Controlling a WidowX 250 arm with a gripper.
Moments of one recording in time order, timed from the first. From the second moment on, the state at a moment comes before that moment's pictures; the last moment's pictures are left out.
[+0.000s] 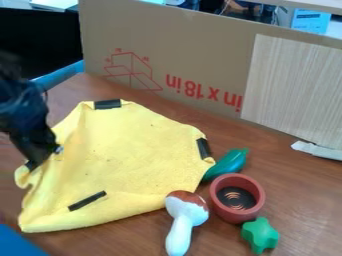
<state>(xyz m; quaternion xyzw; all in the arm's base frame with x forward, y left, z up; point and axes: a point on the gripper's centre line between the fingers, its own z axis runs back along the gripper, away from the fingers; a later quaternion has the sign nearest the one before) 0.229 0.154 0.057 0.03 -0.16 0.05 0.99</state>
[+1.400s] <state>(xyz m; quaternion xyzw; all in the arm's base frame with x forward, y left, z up) 0.358 0.032 0.082 -0.14 -0.17 0.07 0.97</state>
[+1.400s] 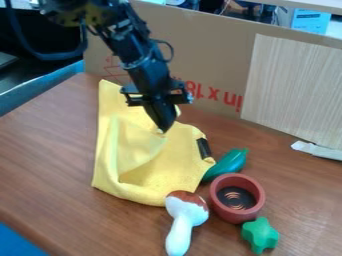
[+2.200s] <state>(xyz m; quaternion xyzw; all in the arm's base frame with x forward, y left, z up) 0.381 -0.017 0.059 -0.11 -0.17 0.07 0.98</state>
